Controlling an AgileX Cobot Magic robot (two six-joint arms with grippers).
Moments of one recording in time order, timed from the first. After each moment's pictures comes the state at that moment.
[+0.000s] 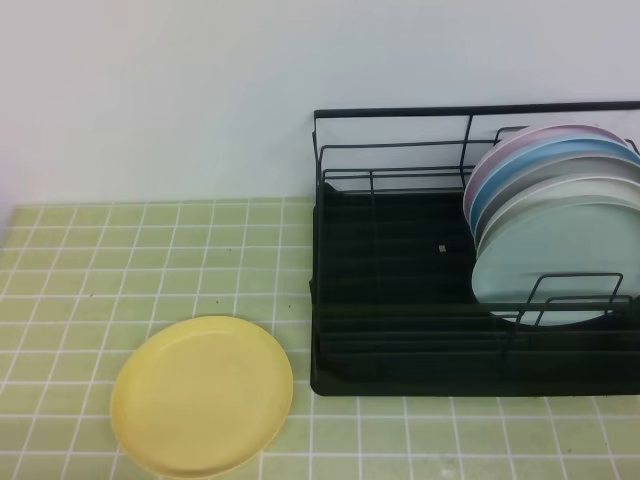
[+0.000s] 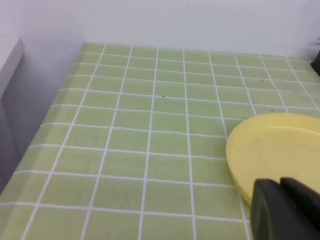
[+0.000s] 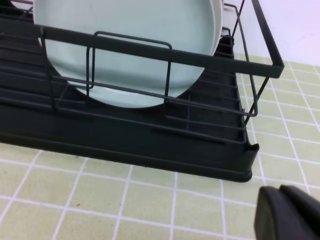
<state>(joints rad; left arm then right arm) -0.02 0.00 0.00 -0.09 0.33 -0.09 0.02 -0.03 0.02 0.02 0.31 -0.19</state>
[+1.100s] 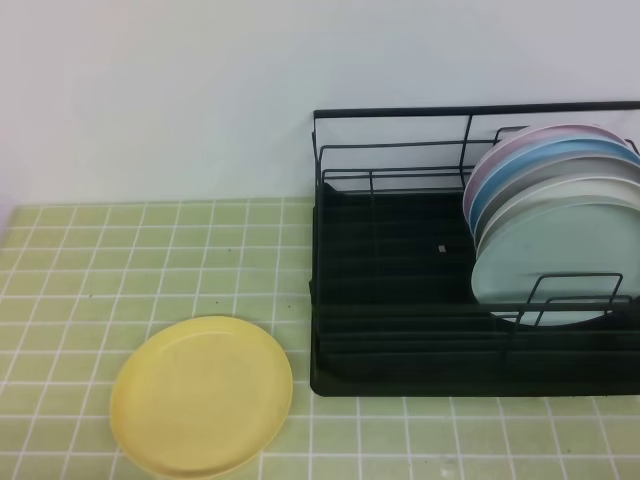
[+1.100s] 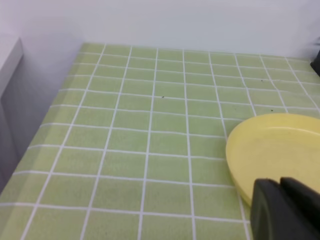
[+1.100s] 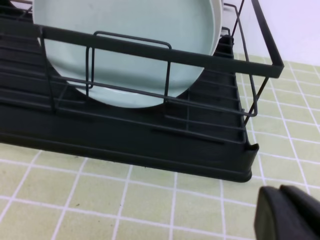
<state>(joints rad) -0.02 0.00 0.00 -0.09 0.33 -0.09 0.02 -0.03 0.02 0.02 0.31 -0.20</state>
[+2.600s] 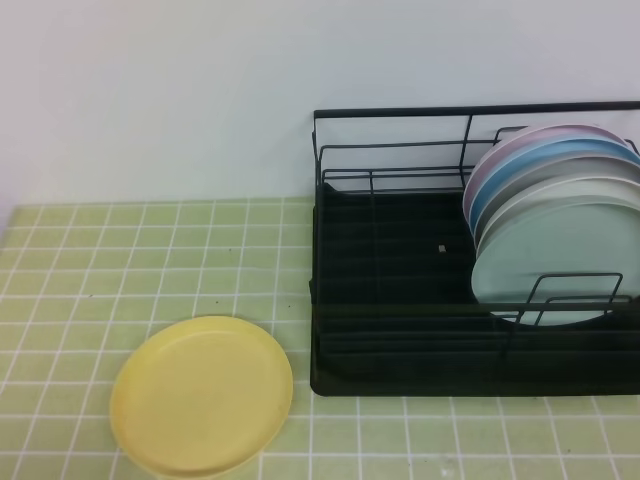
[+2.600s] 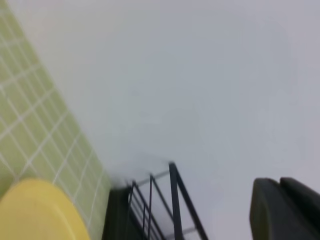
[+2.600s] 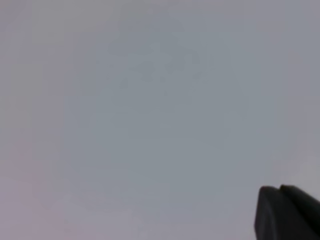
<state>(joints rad) -0.02 0.00 0.00 -1.14 0.05 -0.13 0.02 -0.03 0.01 0.88 -0.47 -0.07</state>
